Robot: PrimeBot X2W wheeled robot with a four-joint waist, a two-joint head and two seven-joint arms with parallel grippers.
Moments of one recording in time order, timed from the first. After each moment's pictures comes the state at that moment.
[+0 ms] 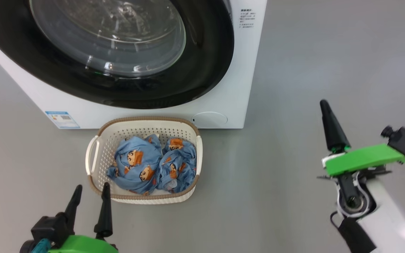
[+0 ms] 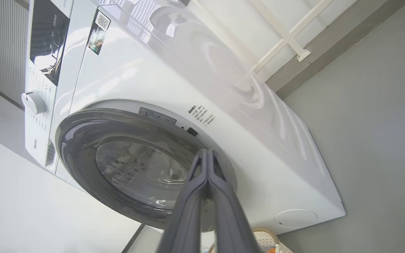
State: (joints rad) left arm -0.07 0.04 -0.05 0.24 -0.27 -0.13 -0.25; right arm -0.44 -0.18 0.26 0.46 1.11 0.13 -0.25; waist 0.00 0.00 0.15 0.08
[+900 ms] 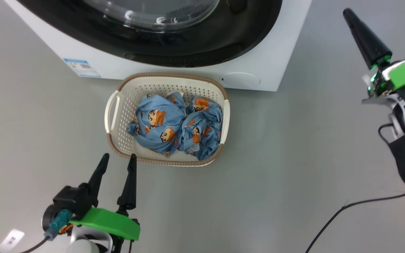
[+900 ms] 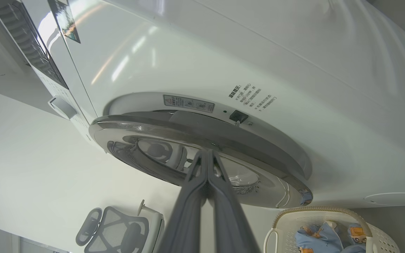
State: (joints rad) left arm -0.20 0.04 -0.18 0.25 -0.31 -0.13 -0.26; right arm -0.79 -0.41 0.30 0.43 1.63 0.13 0.17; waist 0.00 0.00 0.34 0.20
